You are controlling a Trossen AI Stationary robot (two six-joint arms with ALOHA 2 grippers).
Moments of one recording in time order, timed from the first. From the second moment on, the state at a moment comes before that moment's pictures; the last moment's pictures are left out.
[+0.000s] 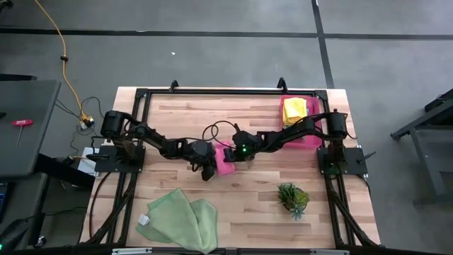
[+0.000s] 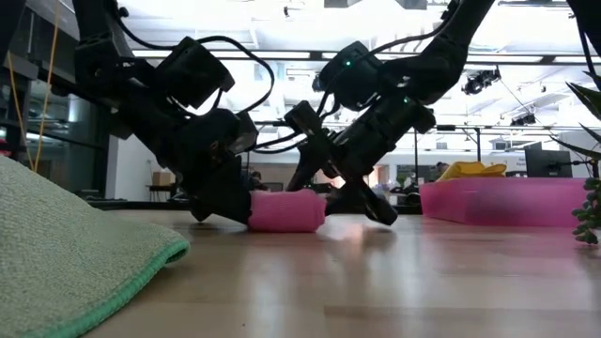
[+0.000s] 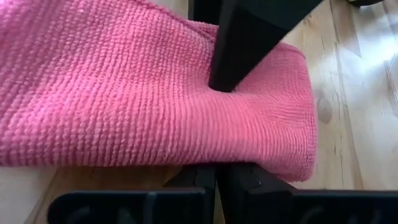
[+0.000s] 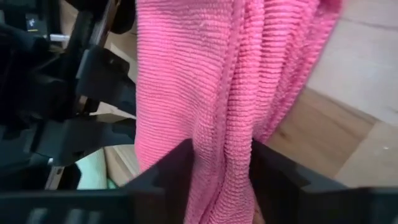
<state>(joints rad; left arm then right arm) 0.10 1.81 0.57 0.53 0.07 -0.45 -0.08 1.96 0.97 0.25 -0.23 1.25</state>
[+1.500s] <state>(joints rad) 0.31 0.97 0.46 0.03 0.00 -0.35 -0.65 0.72 0.97 -1.14 -0.03 0.65</state>
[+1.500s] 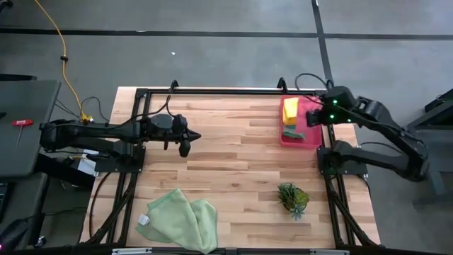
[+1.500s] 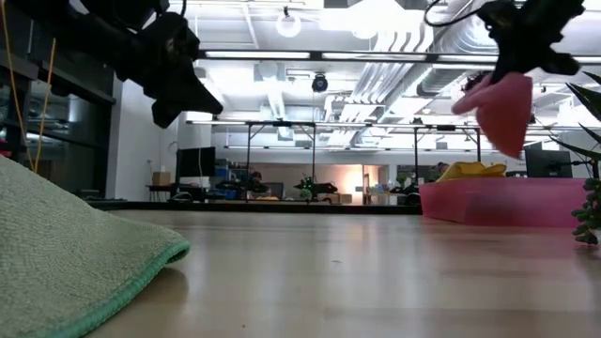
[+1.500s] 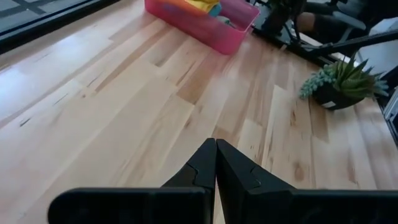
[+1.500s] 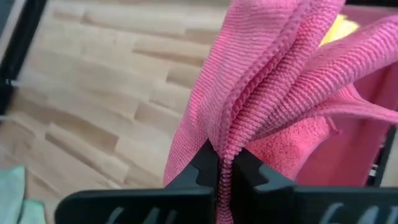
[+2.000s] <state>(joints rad) 0.31 0.99 0.46 0.06 0.02 -0.39 -0.84 0.72 0.97 -1.13 -0.04 0.75</state>
